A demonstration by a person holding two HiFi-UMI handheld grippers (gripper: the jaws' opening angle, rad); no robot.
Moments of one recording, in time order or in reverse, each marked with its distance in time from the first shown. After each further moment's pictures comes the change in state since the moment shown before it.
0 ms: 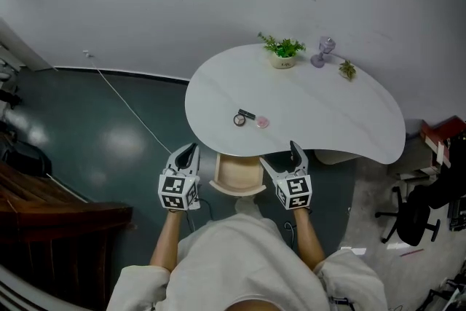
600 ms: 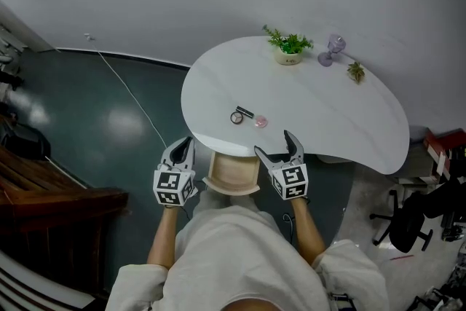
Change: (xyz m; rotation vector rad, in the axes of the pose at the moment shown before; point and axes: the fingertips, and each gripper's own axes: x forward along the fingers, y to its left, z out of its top) left arm 0.034 0.008 0.002 -0.036 0.036 0.081; right arm 0.054 -0.027 0.001 -0.026 0.055 0.115
